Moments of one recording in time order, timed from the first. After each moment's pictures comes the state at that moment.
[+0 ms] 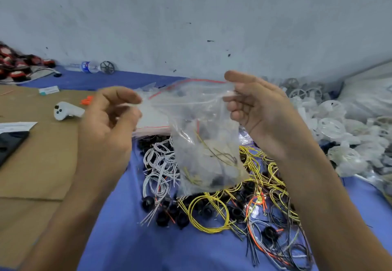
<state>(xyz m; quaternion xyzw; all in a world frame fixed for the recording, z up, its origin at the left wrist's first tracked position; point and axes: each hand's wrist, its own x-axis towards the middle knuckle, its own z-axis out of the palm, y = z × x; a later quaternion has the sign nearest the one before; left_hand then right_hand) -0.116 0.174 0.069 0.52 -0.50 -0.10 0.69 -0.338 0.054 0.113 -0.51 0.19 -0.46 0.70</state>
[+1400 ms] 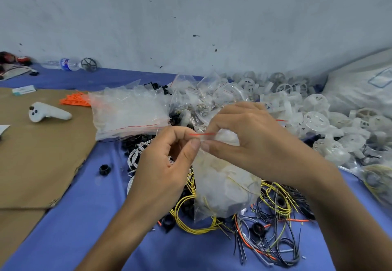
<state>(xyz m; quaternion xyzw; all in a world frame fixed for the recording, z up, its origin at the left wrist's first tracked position) -0.208 0.166 0.044 0.53 -0.56 -0.22 0.60 -0.370 0.093 0.118 -0.93 0.31 -0.18 0.07</state>
